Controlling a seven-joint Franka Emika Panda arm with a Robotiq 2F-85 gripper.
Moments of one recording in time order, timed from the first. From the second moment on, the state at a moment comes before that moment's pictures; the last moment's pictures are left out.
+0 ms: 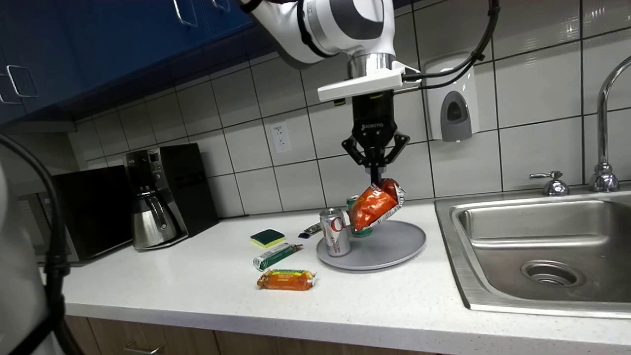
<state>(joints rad) -0.22 0.00 -0.22 -2.18 0.05 2.08 -0.33</state>
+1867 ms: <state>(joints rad) -0.28 0.06 -0.33 -2.38 0.04 2.32 -0.33</state>
